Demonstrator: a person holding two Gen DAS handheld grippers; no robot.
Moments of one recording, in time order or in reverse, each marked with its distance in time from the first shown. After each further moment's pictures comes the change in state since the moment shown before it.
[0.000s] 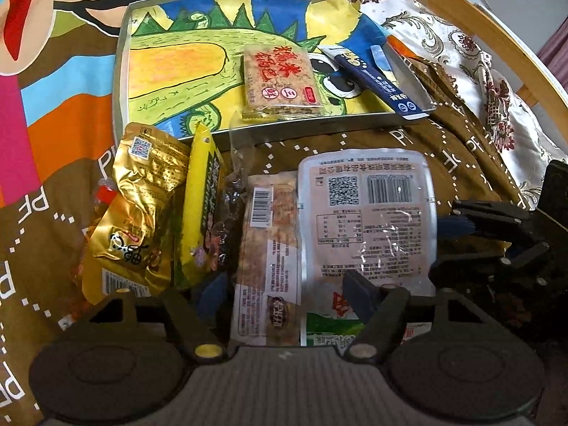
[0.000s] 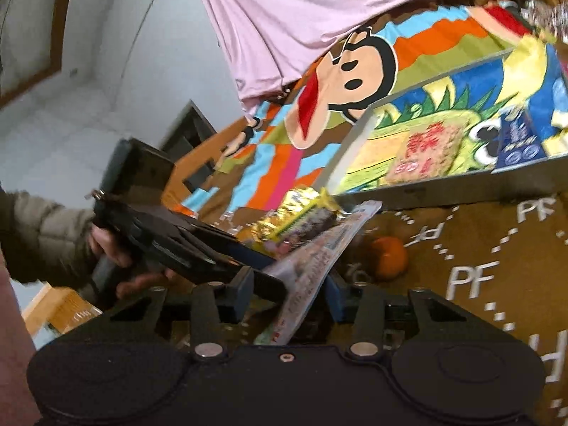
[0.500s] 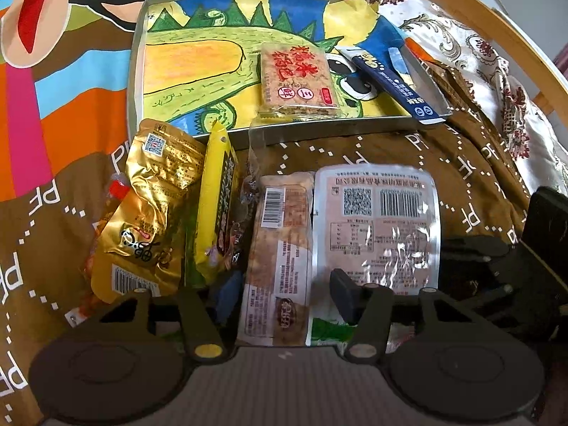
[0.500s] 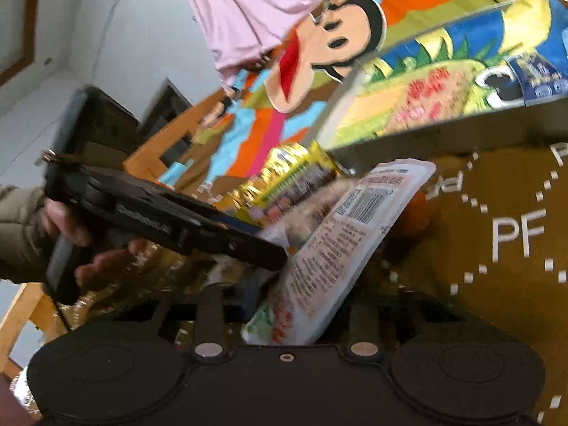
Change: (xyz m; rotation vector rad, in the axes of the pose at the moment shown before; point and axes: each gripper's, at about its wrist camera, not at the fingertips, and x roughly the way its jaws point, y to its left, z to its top) left arm 0.001 -0.002 0.004 -0.039 0.012 0.050; right arm 0.048 0.005 -0.020 0.040 0.100 -0.107
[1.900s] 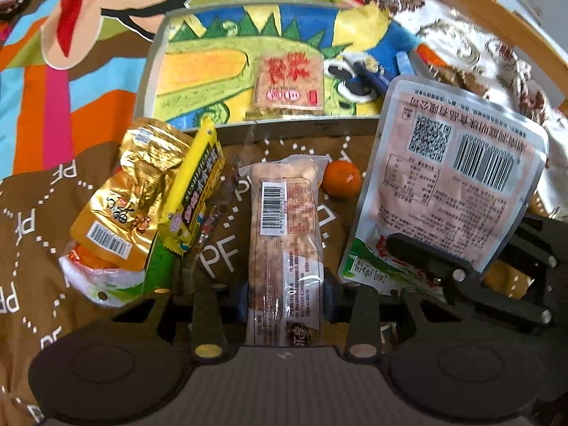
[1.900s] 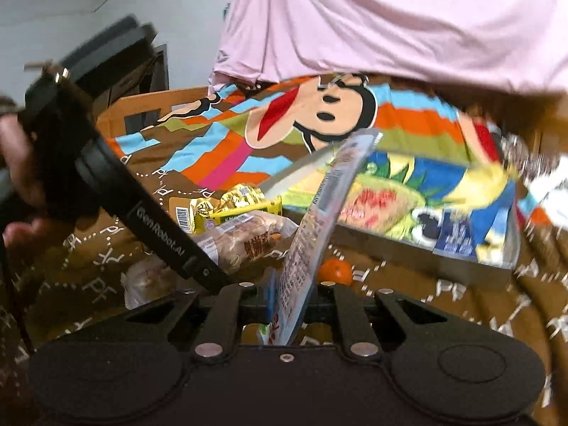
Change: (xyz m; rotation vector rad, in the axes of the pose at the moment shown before) left arm -0.012 -0.069 -0.022 -0.099 -0.059 0.173; right arm -0.053 0.054 -0.003 -0.494 -0.145 -0.346
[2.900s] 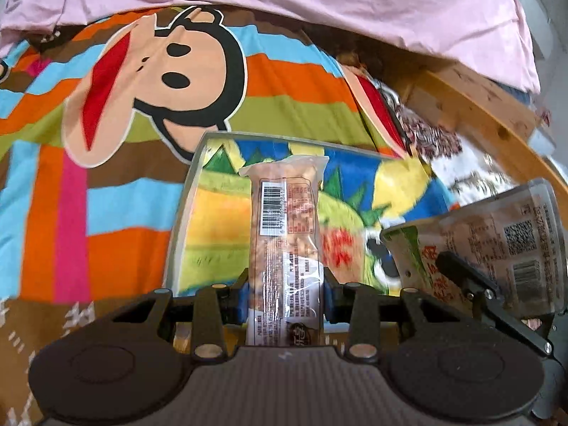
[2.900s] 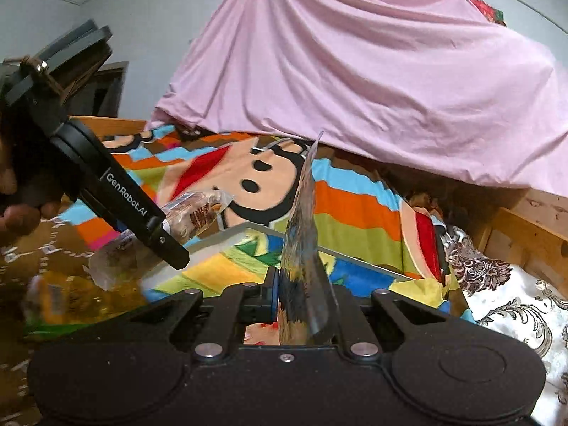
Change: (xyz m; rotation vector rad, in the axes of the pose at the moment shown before) left arm 0.004 0.055 0.109 -0.150 -0.328 -0.039; right arm 0.066 -0.059 0.073 -0.125 -0.173 -0.243
